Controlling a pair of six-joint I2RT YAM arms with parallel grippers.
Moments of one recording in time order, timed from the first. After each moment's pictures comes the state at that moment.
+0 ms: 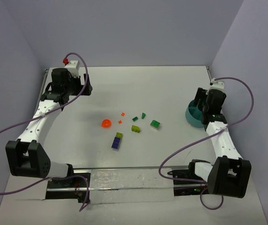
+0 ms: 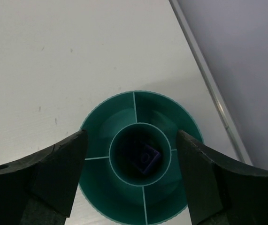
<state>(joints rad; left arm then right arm) -0.13 1.38 1.18 -0.33 0.13 -0.07 -0.18 1.10 0.71 -0.04 0.15 0.05</state>
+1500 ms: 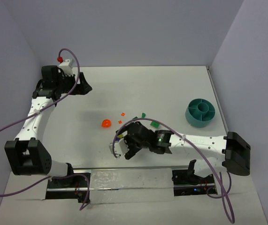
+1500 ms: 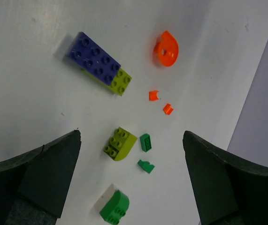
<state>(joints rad) -0.01 1.41 1.25 -0.44 0.46 -0.09 1.18 1.31 0.88 -0.31 0.04 -0.98</state>
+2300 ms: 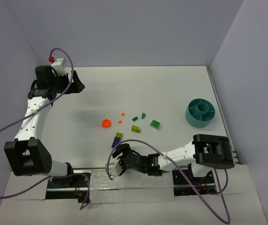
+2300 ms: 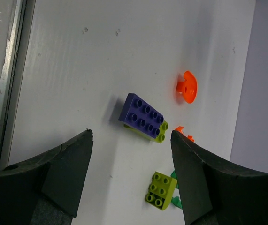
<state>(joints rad) 0.05 1.41 1.26 -0.43 0.39 -0.10 1.48 1.53 0.56 0.44 0.35 -0.85</state>
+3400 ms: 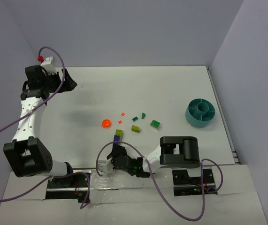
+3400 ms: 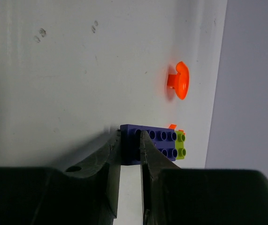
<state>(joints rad) 0.17 1.41 1.27 -0.41 0.43 -0.10 1.47 1.92 0.66 0.77 0.59 -0.95</state>
